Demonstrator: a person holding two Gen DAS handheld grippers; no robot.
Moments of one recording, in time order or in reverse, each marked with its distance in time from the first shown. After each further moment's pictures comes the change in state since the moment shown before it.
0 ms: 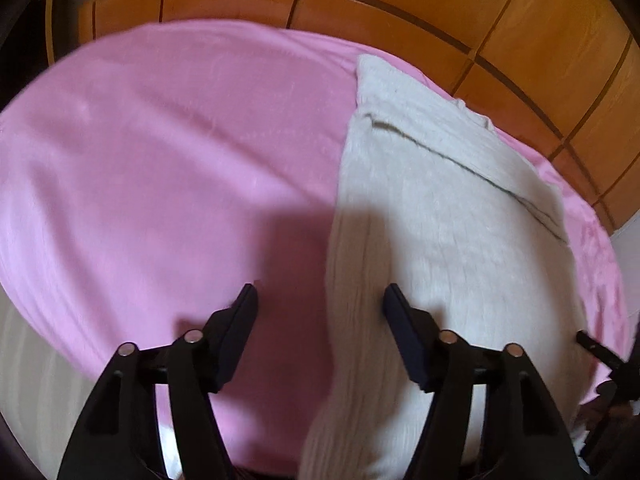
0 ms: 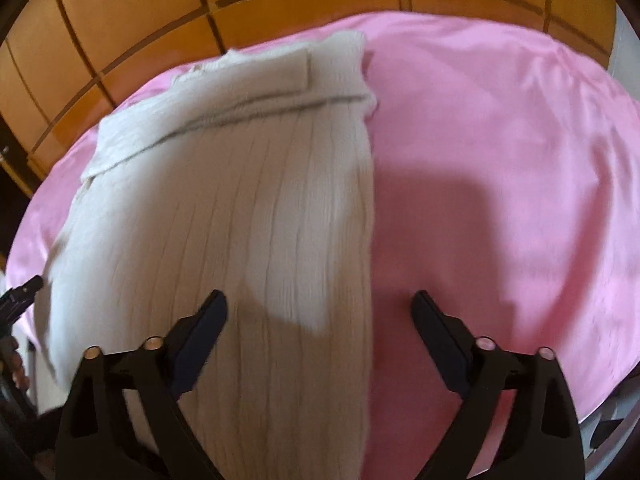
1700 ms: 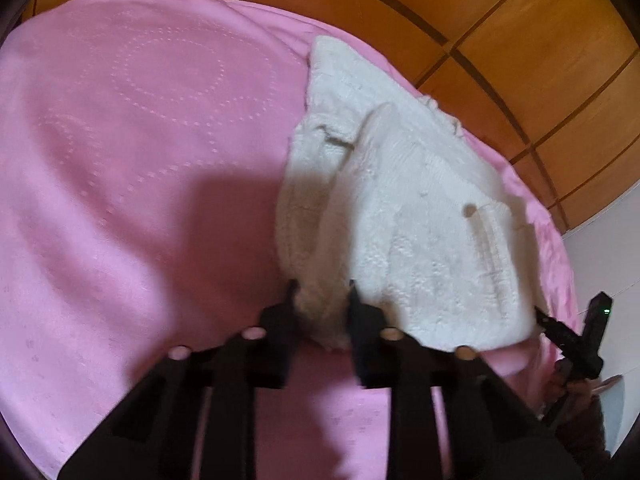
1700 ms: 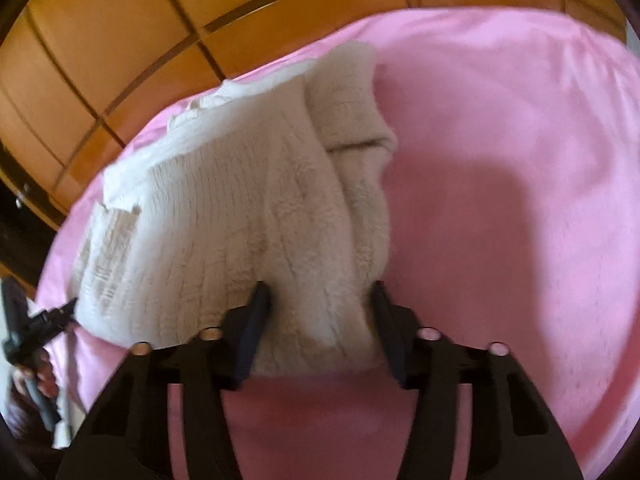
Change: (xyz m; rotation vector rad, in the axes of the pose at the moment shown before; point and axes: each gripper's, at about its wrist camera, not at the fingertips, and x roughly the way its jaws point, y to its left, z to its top) left arm 0.067 -0.008 0.065 0.003 0.103 -0.238; right arm 0.037 -0.020 0.062 0.086 -0.039 0.133
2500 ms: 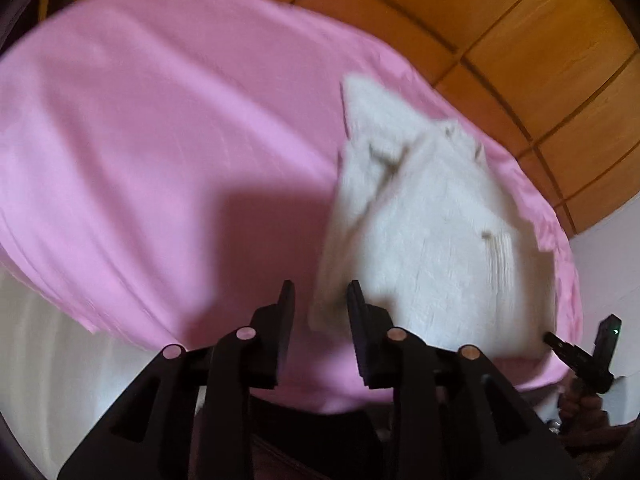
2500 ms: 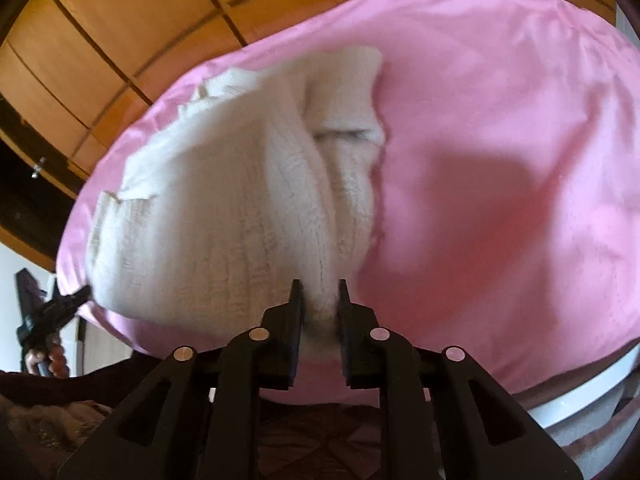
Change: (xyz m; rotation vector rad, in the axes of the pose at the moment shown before) left arm -0.111 0.021 -0.093 -0.049 -0.061 0.088; right arm -0.086 -0.023 -0.077 -0.014 0.104 0.004
